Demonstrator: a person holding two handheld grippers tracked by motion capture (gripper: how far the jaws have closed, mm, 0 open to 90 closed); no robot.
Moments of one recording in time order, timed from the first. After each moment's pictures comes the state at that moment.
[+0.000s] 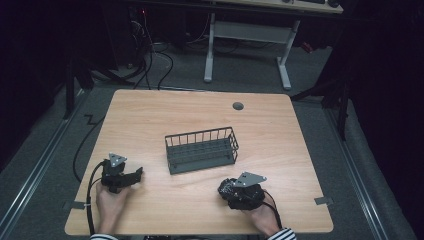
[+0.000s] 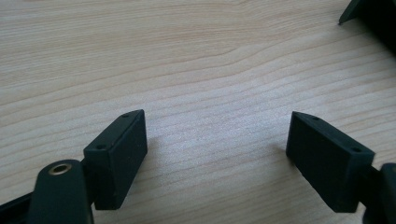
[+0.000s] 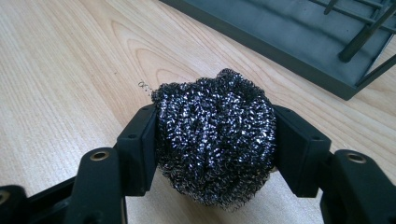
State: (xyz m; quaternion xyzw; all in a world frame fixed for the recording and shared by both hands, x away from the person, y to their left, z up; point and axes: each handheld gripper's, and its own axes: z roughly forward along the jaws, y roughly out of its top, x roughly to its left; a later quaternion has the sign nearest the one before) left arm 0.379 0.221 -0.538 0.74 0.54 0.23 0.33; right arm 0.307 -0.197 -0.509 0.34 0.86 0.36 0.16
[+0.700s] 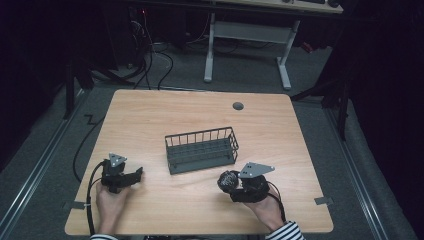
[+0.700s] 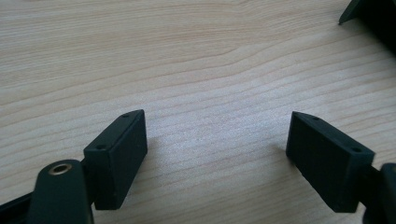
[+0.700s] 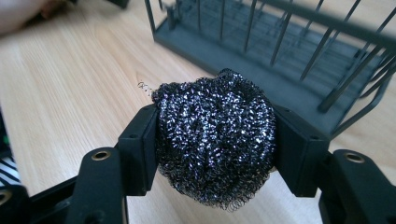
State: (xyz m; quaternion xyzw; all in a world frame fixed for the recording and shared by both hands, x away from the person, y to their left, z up) left arm 0.379 0.221 -0.538 0.74 0.54 0.23 0.33; right arm 0.314 -0.202 -0.466 0.32 0.85 0.40 0.14
